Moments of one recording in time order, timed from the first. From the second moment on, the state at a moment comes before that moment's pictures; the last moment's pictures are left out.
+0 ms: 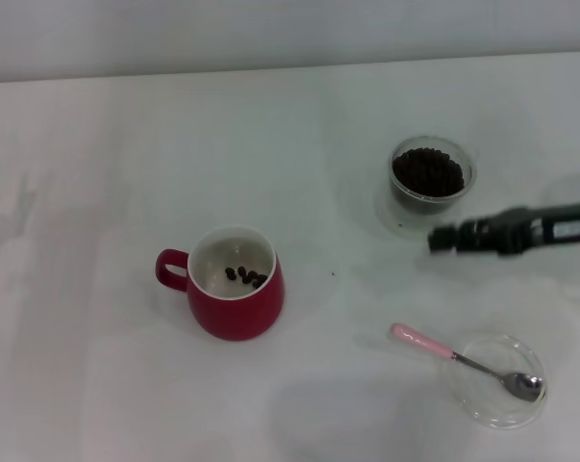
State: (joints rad) left arm -0.44 -2.08 2.57 0.12 -1.22 1.19 -0.24; right arm 0.52 1.77 -1.26 -0.32 -1.53 -1.44 1.73
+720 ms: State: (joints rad) left arm -0.45 -2.08 2.55 0.11 -1.21 1.20 -0.24; right arm 0.39 2.00 -0.37 -0.33 -1.42 -1.33 1.06
